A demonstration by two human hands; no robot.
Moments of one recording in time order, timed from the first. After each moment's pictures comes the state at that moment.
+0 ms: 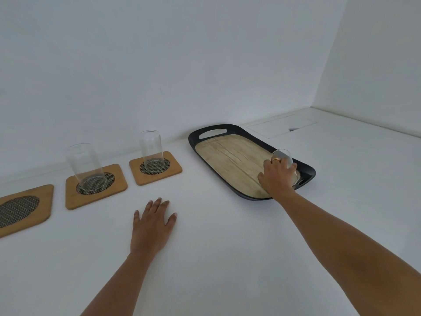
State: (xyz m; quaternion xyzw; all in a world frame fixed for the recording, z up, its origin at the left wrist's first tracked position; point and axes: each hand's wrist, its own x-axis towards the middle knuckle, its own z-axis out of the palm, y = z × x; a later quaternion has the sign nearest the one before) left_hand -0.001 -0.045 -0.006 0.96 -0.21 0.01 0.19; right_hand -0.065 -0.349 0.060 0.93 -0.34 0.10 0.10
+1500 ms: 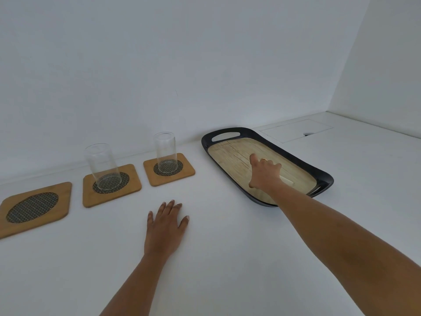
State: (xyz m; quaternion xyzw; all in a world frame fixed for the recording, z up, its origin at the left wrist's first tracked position) left_hand -0.002 -0.044 -0.006 0.96 -0.21 0.01 0.20; right_hand -0.011 -0.314 0.070 0.96 -0.26 0.03 0.08
